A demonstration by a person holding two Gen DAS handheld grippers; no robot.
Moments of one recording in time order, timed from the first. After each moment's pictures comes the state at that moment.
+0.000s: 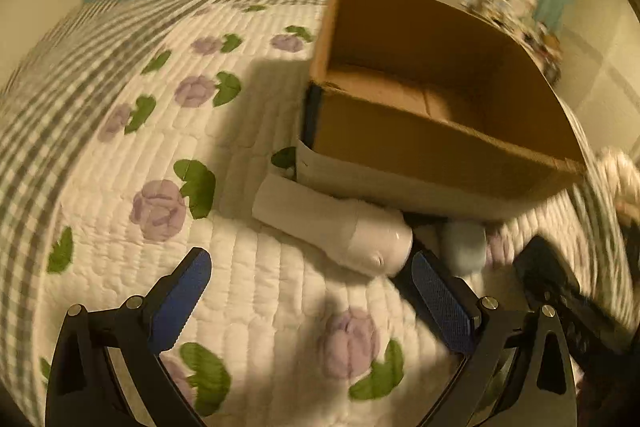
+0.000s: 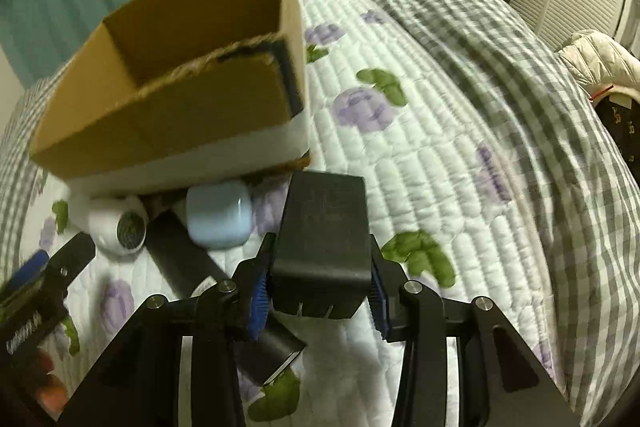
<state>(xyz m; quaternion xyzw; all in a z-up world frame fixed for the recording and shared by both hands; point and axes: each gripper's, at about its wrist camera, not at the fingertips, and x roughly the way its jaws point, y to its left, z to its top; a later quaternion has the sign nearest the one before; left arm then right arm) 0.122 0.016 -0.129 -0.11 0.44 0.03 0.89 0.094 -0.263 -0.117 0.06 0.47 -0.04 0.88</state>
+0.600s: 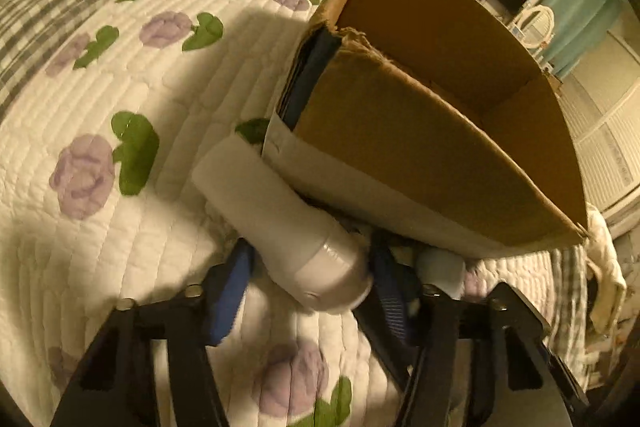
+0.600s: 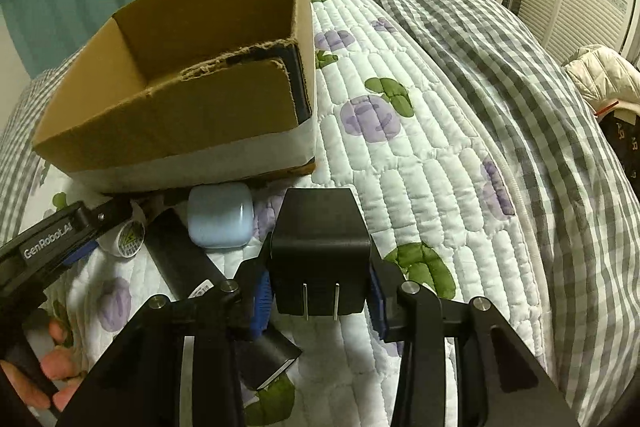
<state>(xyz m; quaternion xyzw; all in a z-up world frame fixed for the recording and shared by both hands) 0.148 0.019 -0.152 -0.21 0.48 -0.01 0.85 0.101 -0.252 -0.121 0.03 0.46 -0.02 0.89</state>
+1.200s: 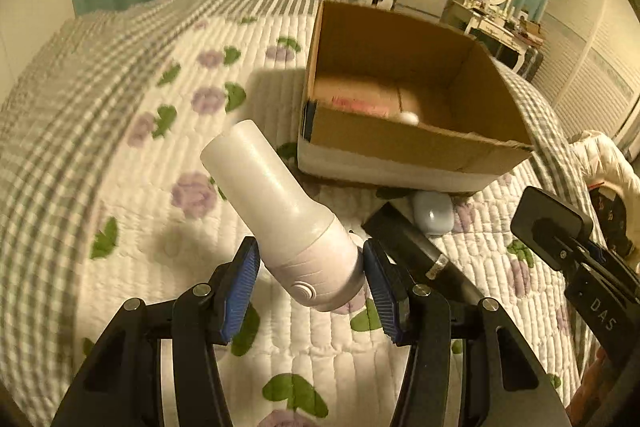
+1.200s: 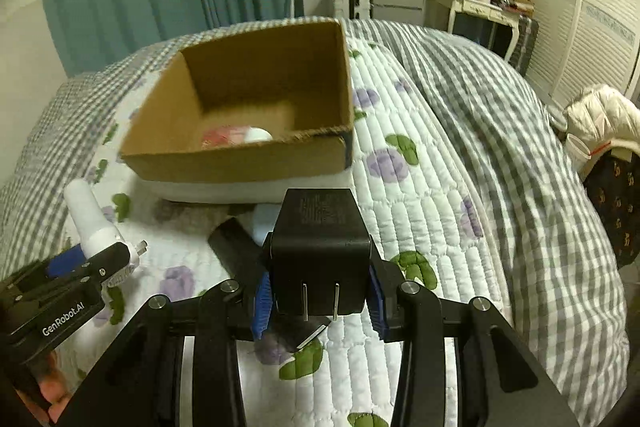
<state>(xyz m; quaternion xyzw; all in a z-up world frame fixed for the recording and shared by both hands) 0.072 0.022 -0.075 -0.07 0.44 -0.01 0.89 0.053 -0.226 -0.053 0.01 0.41 0.02 0.91</state>
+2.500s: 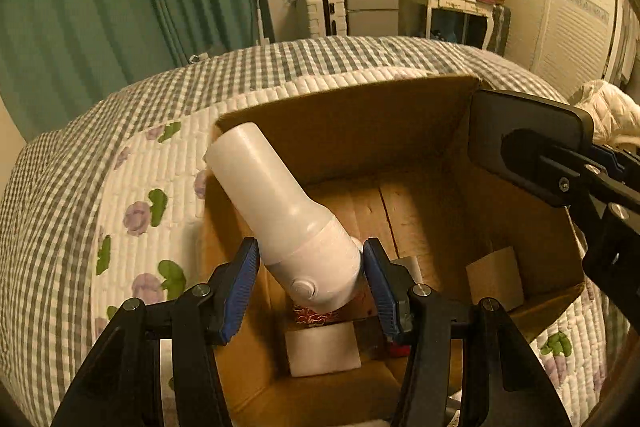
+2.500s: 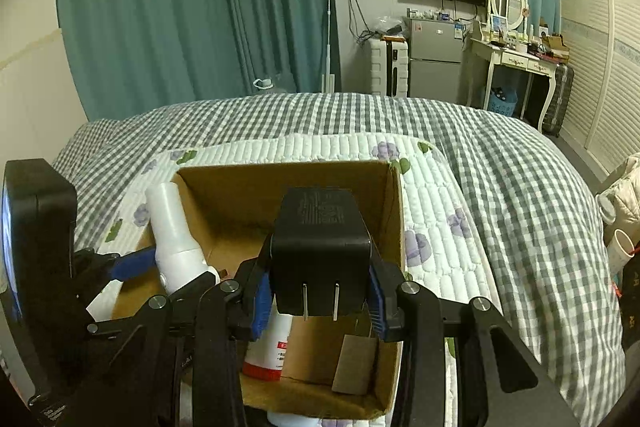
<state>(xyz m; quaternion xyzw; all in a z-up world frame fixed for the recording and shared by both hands) 0.234 -0.042 -0.063 0.07 0.41 -0.05 0.91 0.202 -0.216 -0.016 0.01 0.33 0.09 0.94</state>
